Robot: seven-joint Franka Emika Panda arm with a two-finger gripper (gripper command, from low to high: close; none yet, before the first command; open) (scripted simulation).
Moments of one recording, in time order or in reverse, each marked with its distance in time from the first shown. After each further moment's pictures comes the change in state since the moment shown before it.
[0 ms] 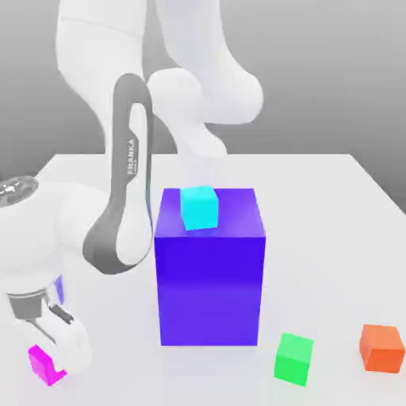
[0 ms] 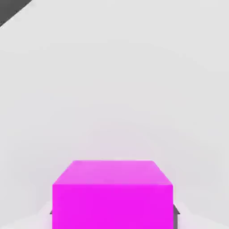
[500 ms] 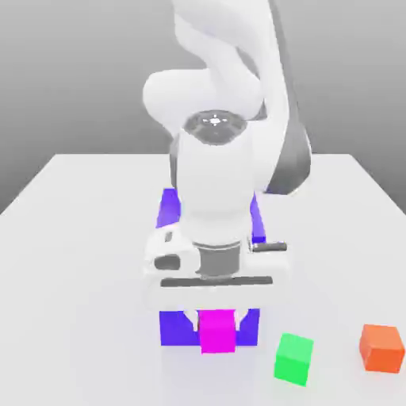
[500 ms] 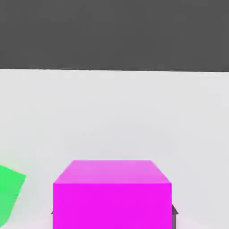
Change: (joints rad) arm 0.384 -0.251 0.314 -0.151 -0.208 -0.090 -0.075
